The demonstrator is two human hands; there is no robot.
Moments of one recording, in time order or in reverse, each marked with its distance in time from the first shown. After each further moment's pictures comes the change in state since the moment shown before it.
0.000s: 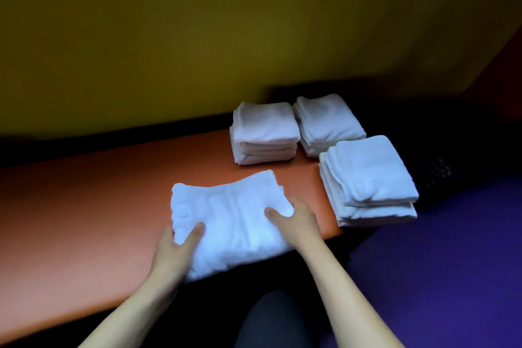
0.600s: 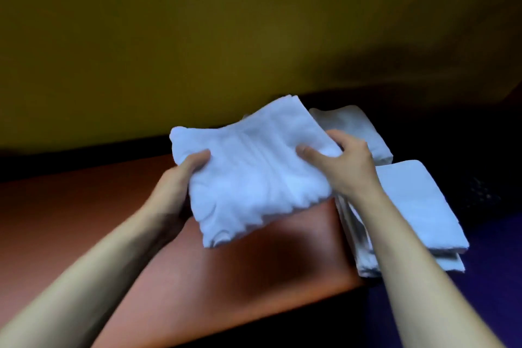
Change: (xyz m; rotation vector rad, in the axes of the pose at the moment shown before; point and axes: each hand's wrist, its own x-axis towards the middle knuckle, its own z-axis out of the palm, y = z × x) left_hand 0.069 0.156 0.051 -0.270 -0.205 0.075; right_hand 0.095 -0.087 -0.109 0.150 0.228 -0.414
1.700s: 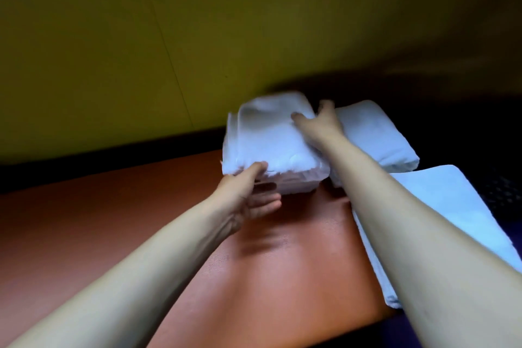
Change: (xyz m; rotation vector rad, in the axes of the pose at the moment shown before) left_hand 0.077 -0.029 0.081 -0.145 -0.101 -0.336; right_hand 0.136 0.026 0.080 -0.063 -0.029 0.242
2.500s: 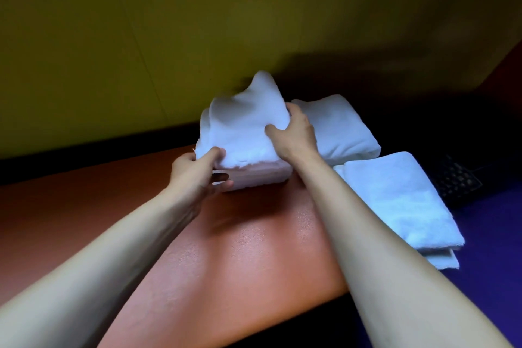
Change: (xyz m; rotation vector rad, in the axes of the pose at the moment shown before) left_hand 0.006 0.007 -0.021 0.061 0.159 0.256; right_hand -0.051 0.009 -0.007 0.010 0.056 -0.119
